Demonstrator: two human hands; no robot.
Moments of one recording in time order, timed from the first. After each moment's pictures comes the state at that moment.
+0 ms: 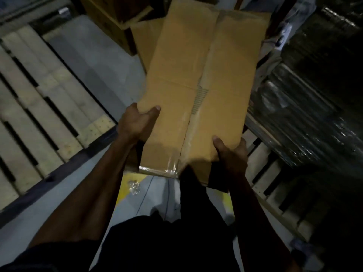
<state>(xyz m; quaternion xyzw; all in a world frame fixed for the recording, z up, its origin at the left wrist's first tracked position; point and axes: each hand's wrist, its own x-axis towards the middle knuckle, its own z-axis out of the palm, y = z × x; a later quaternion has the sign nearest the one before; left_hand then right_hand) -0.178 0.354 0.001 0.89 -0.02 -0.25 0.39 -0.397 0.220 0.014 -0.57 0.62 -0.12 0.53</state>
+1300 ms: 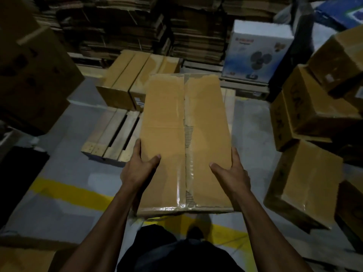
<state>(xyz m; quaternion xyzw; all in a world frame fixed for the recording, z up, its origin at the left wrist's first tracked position) -0.130 0.791 0.165 0.85 0.36 -0.03 0.38 -0.064 0.531 0.169 -0.88 0.13 0.20 0.40</state>
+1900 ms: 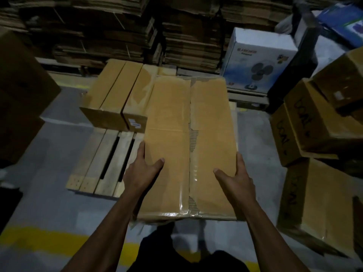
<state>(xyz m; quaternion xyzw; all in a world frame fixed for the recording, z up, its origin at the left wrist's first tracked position) 0.081 0.965 0.131 0.87 0.31 -0.07 0.38 0.103 0.700 0.150 -0.88 0.19 0.16 0.39</state>
